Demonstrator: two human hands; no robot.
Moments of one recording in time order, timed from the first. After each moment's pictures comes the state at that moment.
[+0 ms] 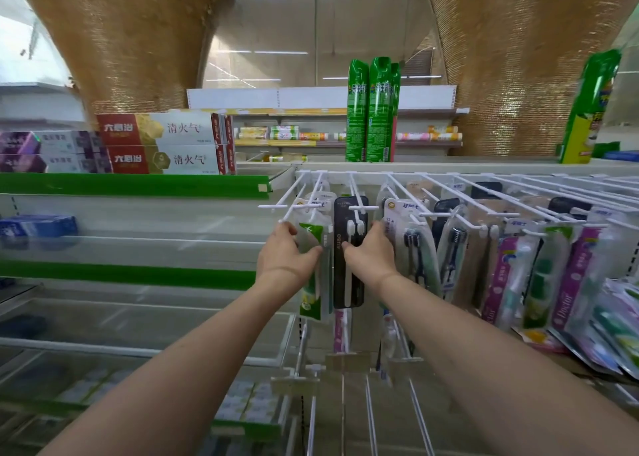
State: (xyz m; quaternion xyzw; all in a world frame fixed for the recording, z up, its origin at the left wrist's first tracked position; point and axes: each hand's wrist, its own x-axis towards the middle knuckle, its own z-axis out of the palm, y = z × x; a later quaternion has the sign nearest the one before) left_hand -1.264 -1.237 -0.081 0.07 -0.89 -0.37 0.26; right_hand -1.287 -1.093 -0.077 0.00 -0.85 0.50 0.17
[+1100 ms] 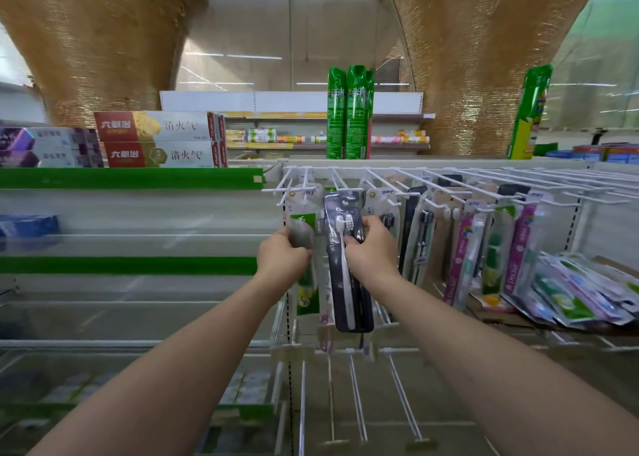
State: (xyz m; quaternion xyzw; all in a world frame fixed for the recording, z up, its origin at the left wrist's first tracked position) left_hand -1.213 -1.236 -0.094 0.03 -0.83 -0.53 0.18; right_hand -1.202 -1.085 -0.088 0.03 -0.80 0.53 0.26
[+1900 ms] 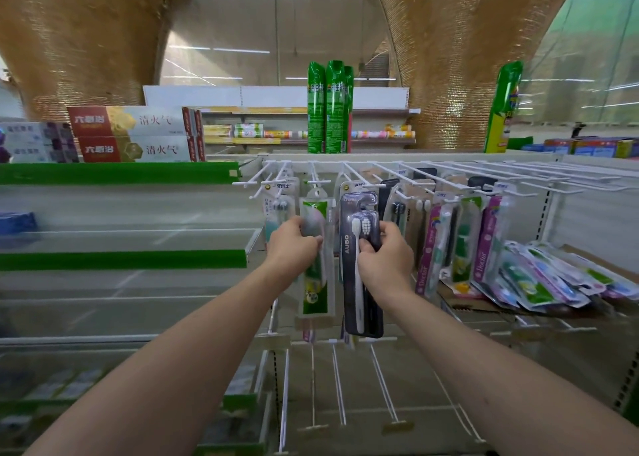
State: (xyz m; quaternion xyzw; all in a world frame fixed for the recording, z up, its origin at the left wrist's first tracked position) left_hand -1.199 -1.179 -0.086 -0.02 -0.85 -0.50 0.16; right_hand -1.167 -1.031 -0.106 -0.03 -0.79 0.52 0.32
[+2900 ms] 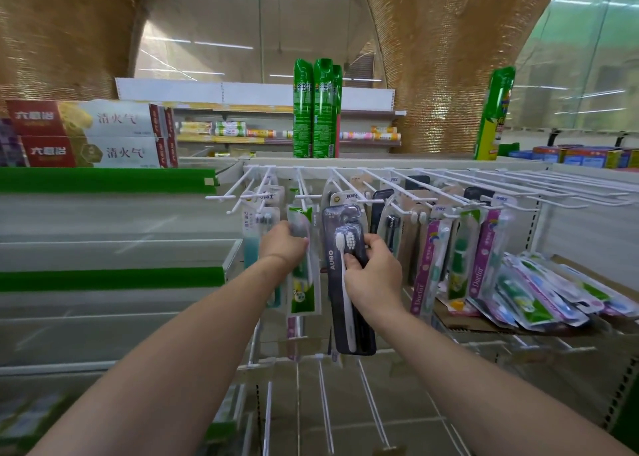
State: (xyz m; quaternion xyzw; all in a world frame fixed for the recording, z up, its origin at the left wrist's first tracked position) left_hand -1.283 -1.171 -0.080 0.02 -0.87 -0.47 0.13; right_hand -1.200 -1.031 -0.105 -0.02 -0.81 0.51 0.30
